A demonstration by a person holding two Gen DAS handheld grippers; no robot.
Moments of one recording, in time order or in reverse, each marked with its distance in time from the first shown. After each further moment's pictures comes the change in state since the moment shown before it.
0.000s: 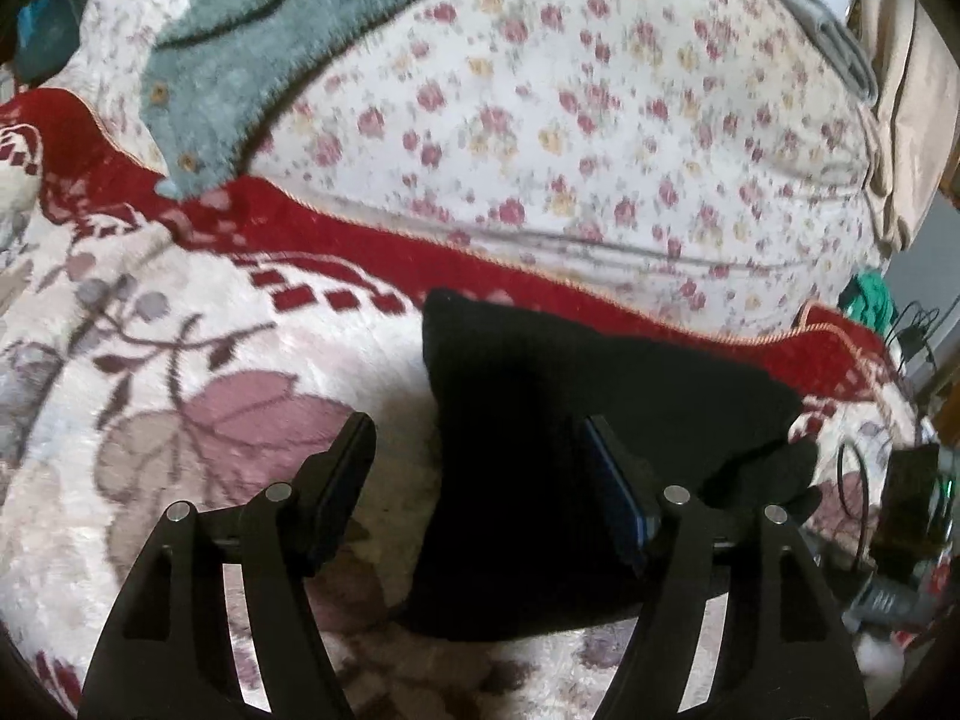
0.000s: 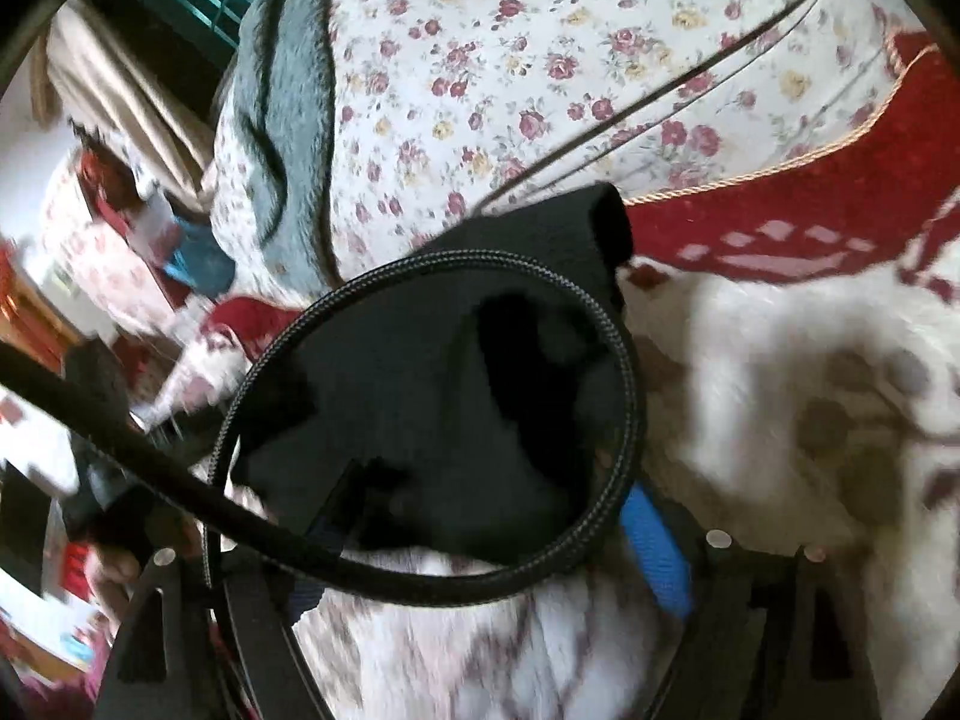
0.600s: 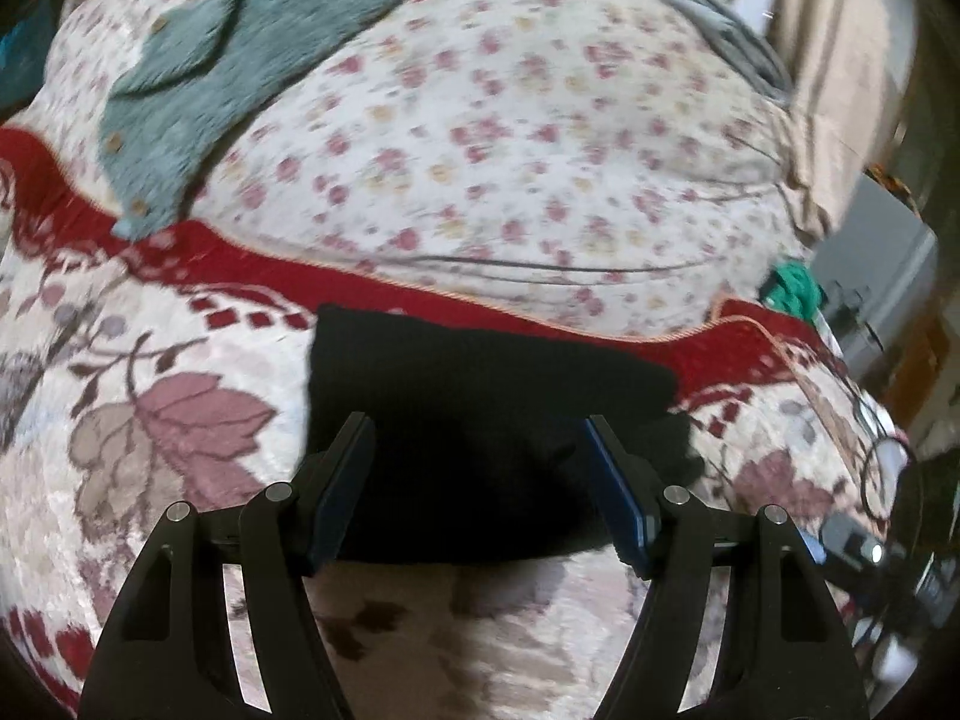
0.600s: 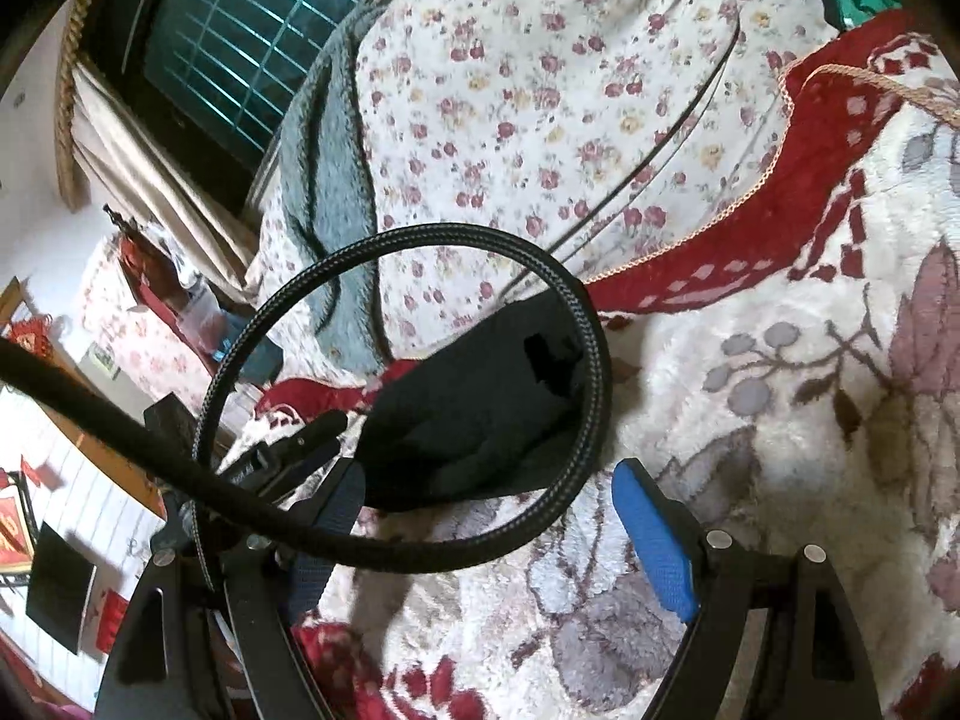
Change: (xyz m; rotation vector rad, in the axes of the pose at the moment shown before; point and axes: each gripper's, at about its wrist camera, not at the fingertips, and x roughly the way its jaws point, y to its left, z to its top) left arm -0.042 -0.056 -0.022 0.095 -0.066 -0.138; right arm -0.107 0.008 -0.036 0.117 -0.225 0.093
